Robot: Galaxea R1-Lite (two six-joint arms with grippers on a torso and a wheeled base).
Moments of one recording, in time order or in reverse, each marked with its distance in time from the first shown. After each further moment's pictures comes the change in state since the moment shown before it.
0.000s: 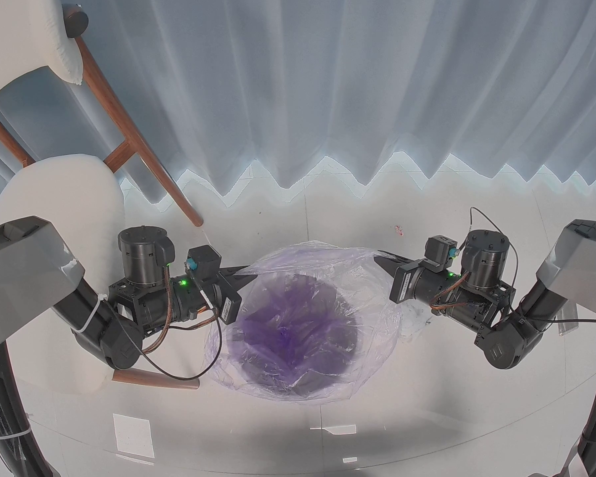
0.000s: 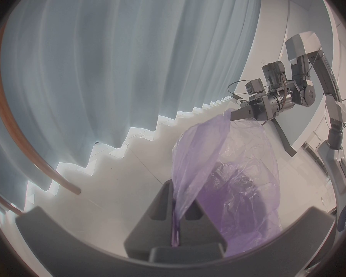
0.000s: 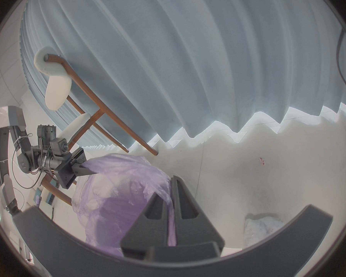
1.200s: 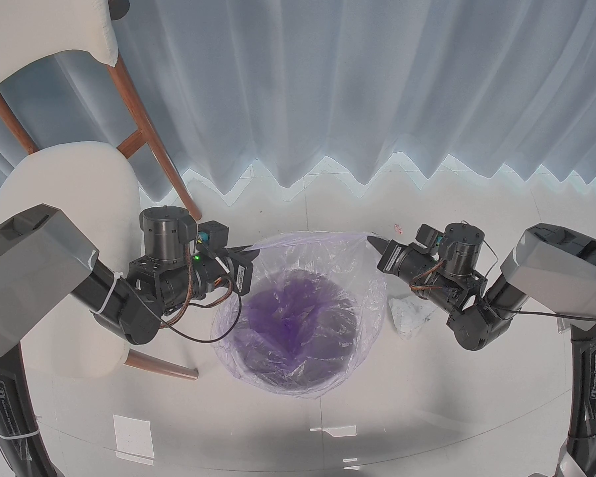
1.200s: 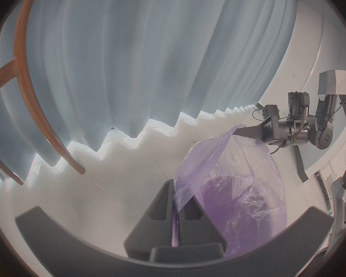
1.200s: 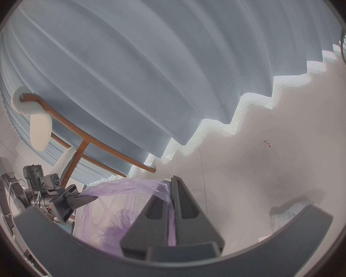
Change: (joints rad) left arm -0.017 0.096 -0.209 0.168 0.170 -0.205; right arm -0.044 0.208 -0.279 -0.019 -0.026 0.326
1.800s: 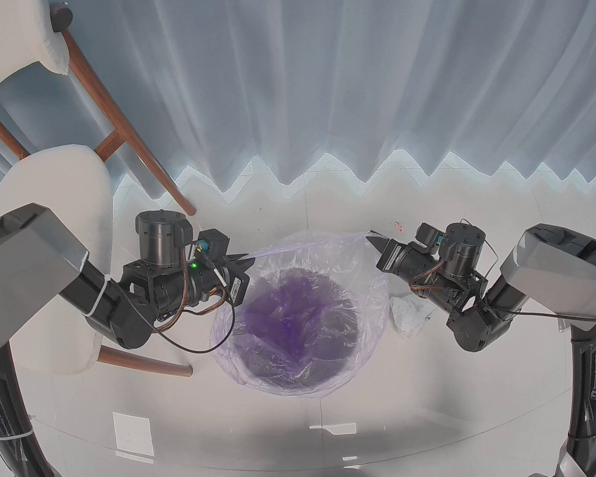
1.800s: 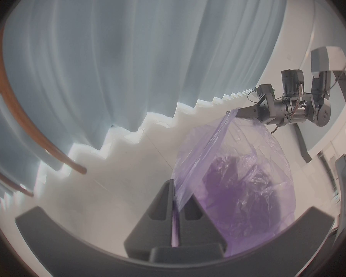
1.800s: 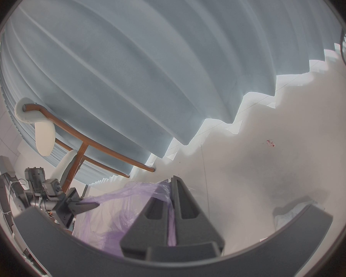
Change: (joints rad) left arm -0.022 -0.092 0.054 0.043 0.028 0.149; right arm 0.003 -0.002 0.009 -0.033 0.000 -0.001
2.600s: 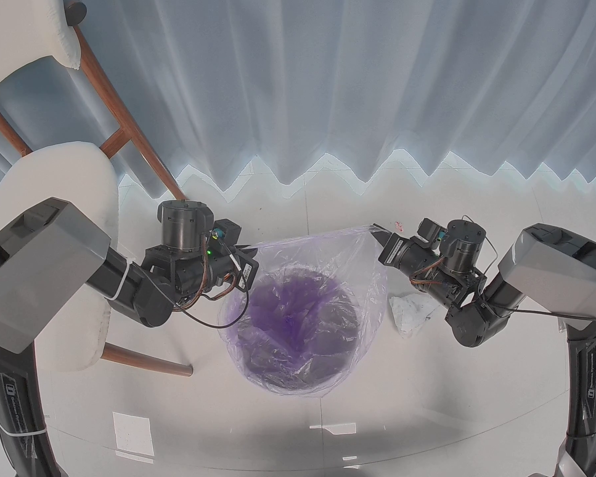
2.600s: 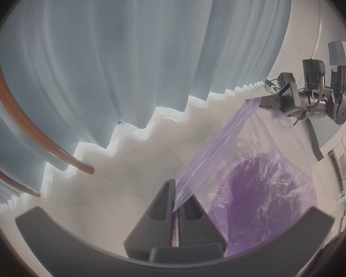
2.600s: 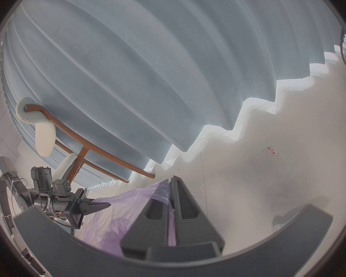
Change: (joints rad) left arm -0.001 0.099 -0.211 0.151 0.103 0.000; right arm -0.019 0.027 -0.049 -0.016 -0.002 0.005
